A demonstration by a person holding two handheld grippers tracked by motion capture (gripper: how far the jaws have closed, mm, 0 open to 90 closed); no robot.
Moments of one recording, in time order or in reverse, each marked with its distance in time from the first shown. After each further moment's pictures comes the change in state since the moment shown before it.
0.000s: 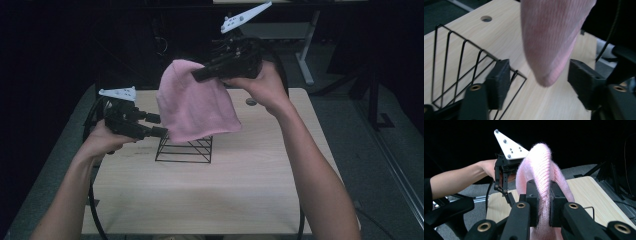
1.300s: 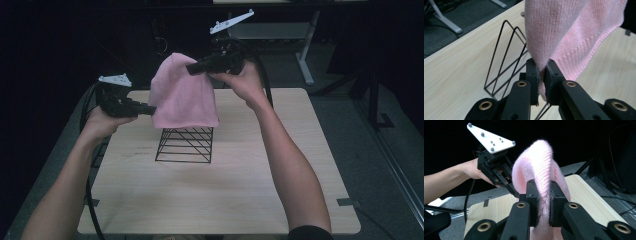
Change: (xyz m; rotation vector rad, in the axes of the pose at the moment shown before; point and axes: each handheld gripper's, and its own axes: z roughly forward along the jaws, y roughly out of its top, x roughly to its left) left arm 0.051 0.004 -0.007 0.053 0.231 -0.026; right arm -0.059 -0.016 0.044 -0.038 -0.076 0.086
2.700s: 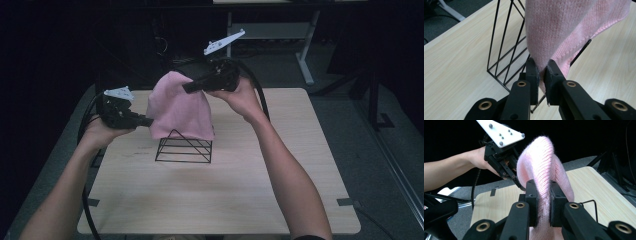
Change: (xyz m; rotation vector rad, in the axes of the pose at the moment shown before) left arm -0.007 -0.026 0.004 0.095 0.041 0.044; right arm 0.014 -0.028 0.021 0.047 0.060 -0.021
